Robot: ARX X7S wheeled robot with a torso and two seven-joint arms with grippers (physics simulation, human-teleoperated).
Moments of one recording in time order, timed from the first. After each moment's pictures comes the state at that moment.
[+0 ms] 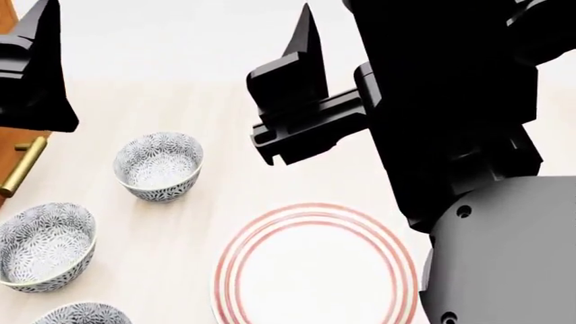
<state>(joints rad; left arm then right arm) -1.19 -0.42 0.04 0.60 -1.70 -1.28 -1.24 1.41 0.59 -0.35 -0.56 1.65 1.33 1.11</state>
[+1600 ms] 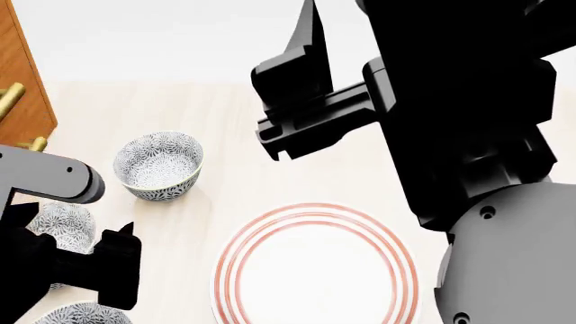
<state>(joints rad) -0.93 -0.57 0.38 0.43 -1.90 -1.19 -1.41 1.40 0.64 -0.37 -0.61 1.56 1.26 1.00</state>
